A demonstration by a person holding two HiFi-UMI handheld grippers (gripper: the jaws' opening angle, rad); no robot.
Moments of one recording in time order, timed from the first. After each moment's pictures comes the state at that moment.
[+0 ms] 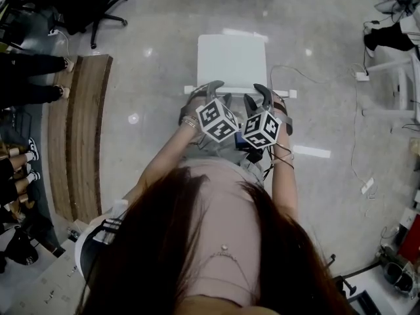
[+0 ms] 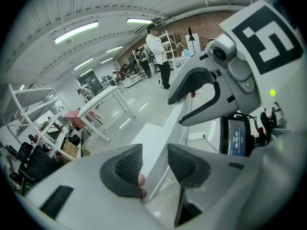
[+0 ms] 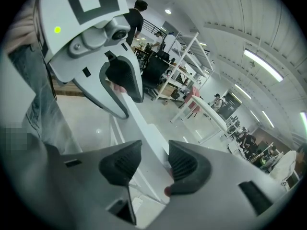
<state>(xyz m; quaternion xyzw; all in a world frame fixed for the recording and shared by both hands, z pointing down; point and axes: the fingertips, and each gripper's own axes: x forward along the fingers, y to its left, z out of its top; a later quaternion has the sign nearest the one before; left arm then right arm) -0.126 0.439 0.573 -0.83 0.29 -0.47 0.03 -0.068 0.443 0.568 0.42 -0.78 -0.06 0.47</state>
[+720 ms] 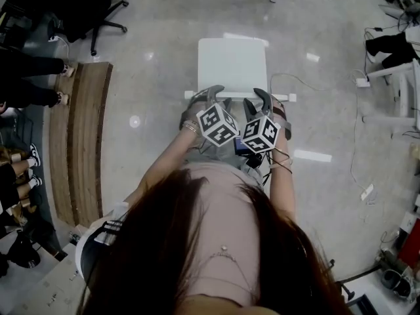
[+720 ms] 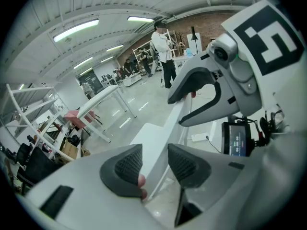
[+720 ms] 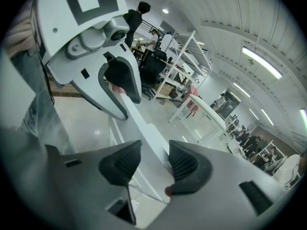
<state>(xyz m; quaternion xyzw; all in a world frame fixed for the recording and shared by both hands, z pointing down) -0.113 0.397 0.574 -0.83 0.29 -0.48 0.03 -0.056 0.401 0.568 0.43 -0.78 -0.06 0.46</state>
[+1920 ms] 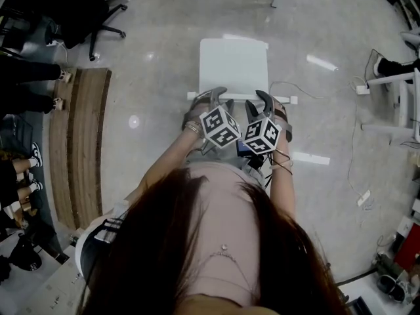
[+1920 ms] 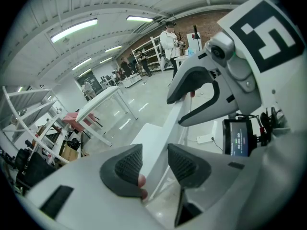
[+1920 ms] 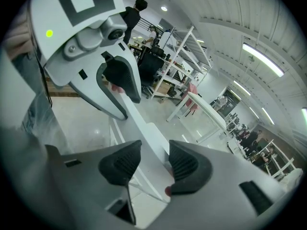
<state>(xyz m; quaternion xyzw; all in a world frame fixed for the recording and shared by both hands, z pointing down) -0.089 0.322 0.574 -0.83 0.28 -0.48 0.04 -0.033 0.325 0.568 0.43 -0.77 -0.05 0.47</state>
